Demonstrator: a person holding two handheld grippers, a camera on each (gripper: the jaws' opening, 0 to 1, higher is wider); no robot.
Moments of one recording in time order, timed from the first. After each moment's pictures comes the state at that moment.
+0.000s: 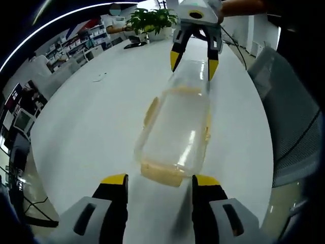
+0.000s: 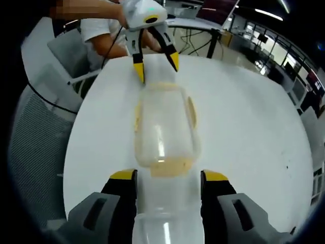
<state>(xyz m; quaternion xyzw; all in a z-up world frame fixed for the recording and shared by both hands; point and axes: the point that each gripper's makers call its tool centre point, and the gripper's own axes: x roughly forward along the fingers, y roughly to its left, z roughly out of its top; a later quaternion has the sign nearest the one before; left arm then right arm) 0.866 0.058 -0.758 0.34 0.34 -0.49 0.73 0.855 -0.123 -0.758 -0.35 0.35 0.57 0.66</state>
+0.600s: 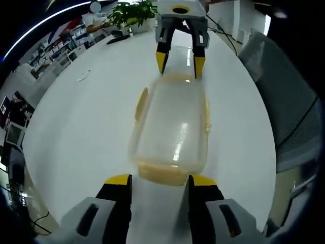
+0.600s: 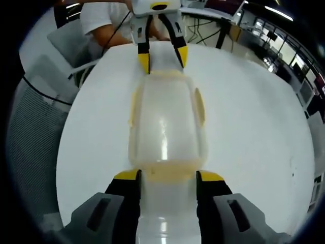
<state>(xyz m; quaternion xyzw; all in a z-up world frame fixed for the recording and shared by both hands) 0.869 0.054 -0.775 0.37 0.35 -0.53 0.68 0.857 -0.113 -0.784 -0.38 0.37 0.58 0.62</state>
